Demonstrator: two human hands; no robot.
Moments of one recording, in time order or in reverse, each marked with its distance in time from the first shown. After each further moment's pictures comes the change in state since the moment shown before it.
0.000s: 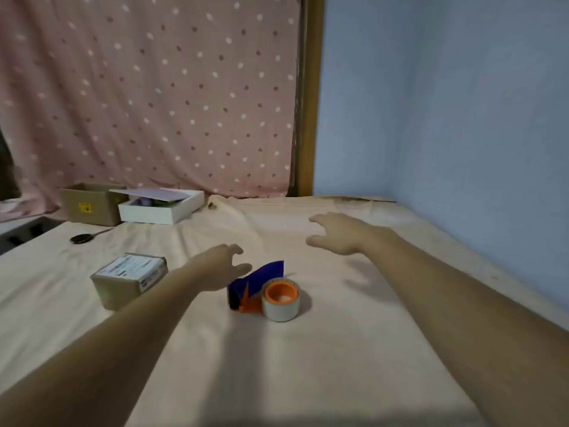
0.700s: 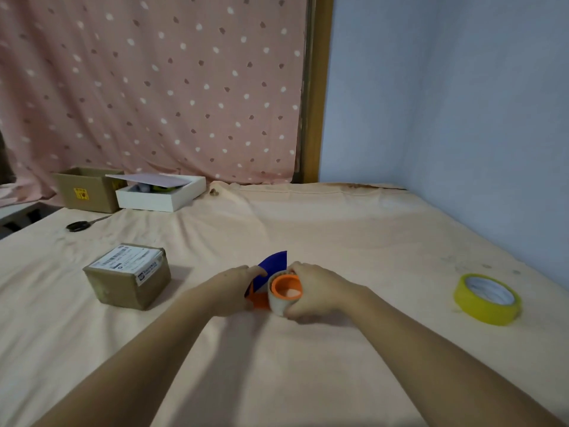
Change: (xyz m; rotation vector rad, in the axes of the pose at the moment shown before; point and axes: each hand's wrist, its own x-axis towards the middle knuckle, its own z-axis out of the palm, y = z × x) left_hand 0.001 -0.013 0.055 0.064 -0.225 0.182; right_hand -0.008 -0.037 0.123 0.327 -0.128 -0.043
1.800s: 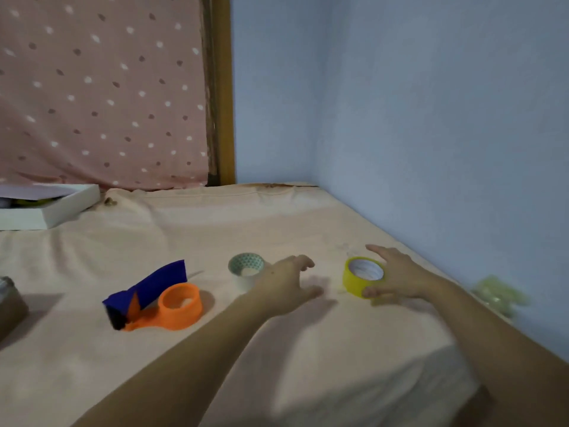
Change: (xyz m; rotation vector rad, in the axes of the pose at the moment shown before) left_hand 0.064 0.261 0.036 -0.245 0.153 0.339; right_hand -0.179 0.255 -0.128 0.034 0.260 0.488
